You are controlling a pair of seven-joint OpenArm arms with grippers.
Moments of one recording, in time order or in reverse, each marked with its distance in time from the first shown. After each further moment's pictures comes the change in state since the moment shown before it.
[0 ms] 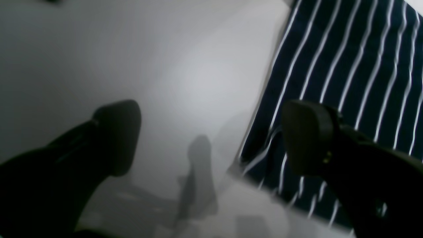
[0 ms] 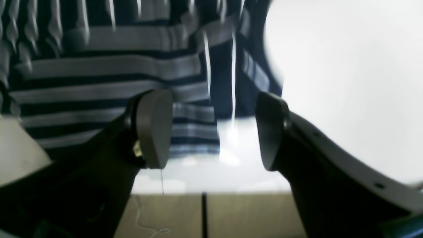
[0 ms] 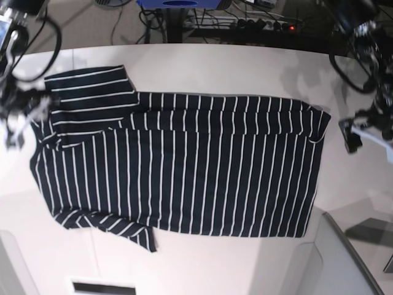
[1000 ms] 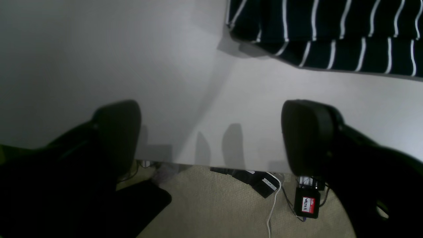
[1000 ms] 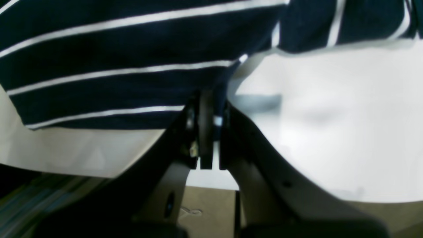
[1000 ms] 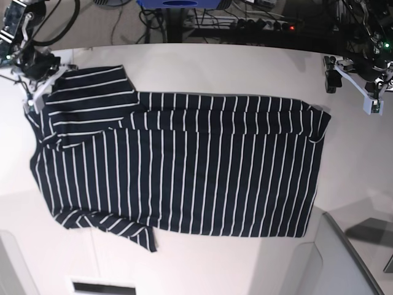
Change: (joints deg) left arm 14.9 1.5 -0.3 3.0 0.2 -13.4 0.2; right arm -2.3 -3.6 4.5 -15.3 -0.2 9.9 12.7
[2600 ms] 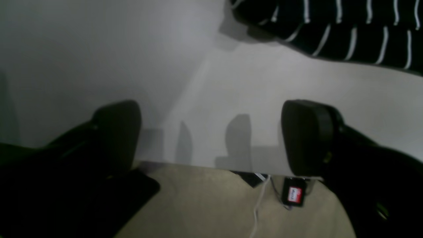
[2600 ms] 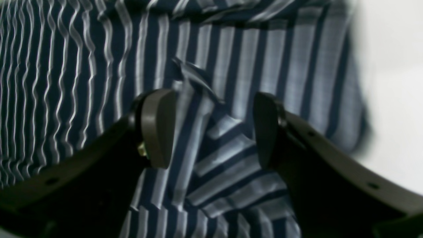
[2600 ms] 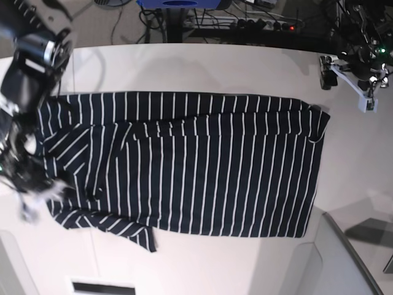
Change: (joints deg) left arm -3.0 -0.4 0.7 -8.7 0.6 -0.2 -0.3; right arm 31.8 3.0 -1.7 -14.1 1.2 -4.0 -1.0
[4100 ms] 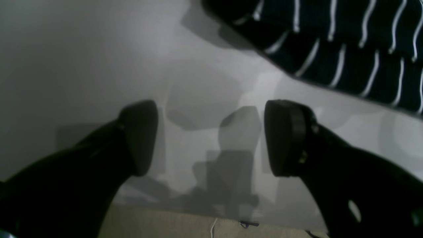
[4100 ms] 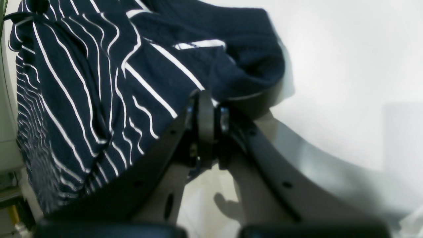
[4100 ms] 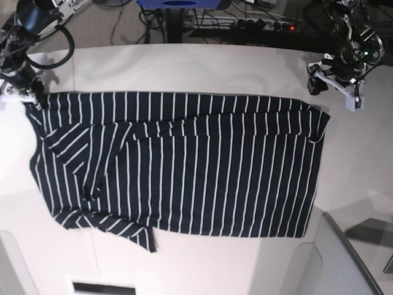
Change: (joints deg) left arm -5.8 3.5 -0.2 -12.4 -0.3 0.7 -8.9; right arm -16.6 -5.6 31.9 -9.6 14.3 0.5 7.0
